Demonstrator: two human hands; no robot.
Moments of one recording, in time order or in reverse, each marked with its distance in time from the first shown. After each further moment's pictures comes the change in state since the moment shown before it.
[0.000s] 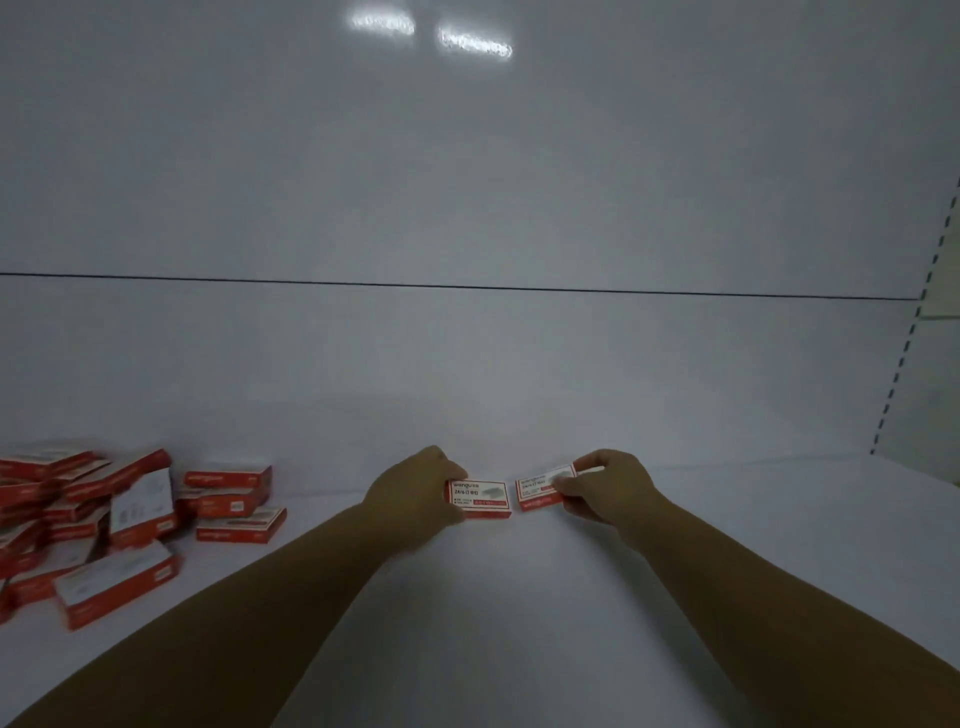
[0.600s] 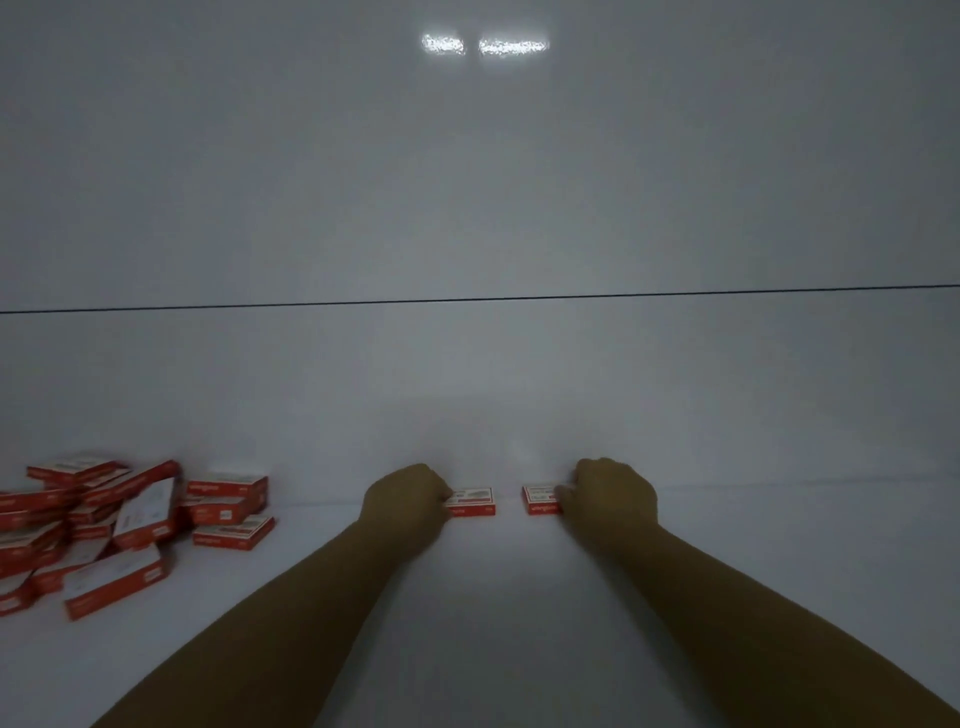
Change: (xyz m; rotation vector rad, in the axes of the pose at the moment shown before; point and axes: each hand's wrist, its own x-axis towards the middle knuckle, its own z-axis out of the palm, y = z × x) left_hand 0.027 0.018 0.023 0.283 0.066 -0.255; right_hand 0.047 0.018 -0.016 -0.949 0.056 -0.506
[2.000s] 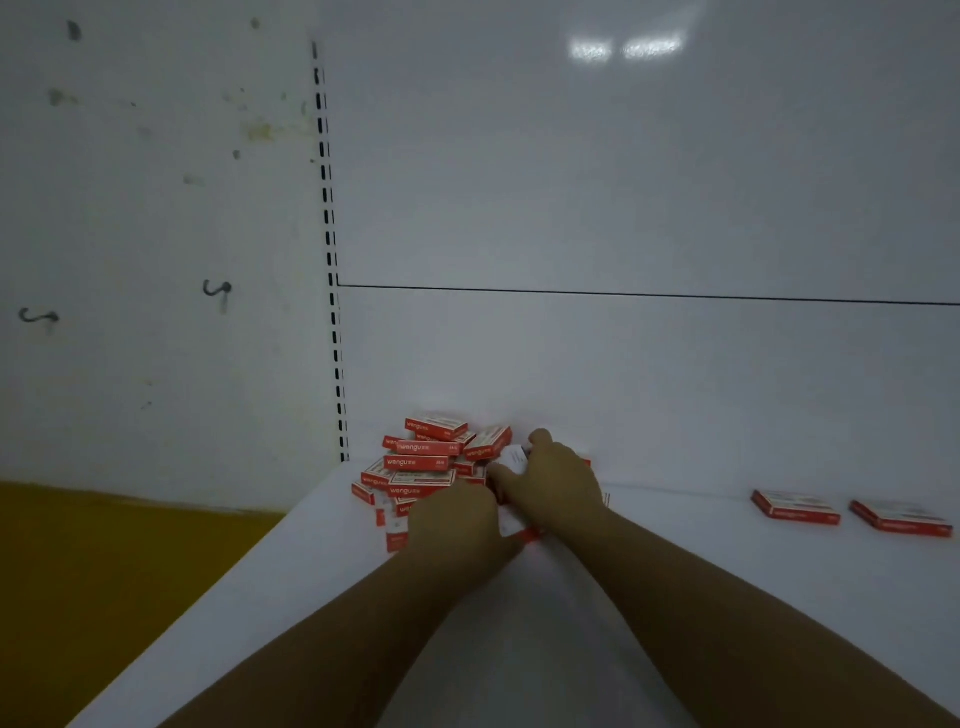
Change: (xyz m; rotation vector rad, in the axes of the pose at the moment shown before) left_hand -0.155 -0.260 -0.058 -0.121 -0.020 -0.232; right_hand -0.060 -0.403 0.058 0.423 -0.092 -0.176
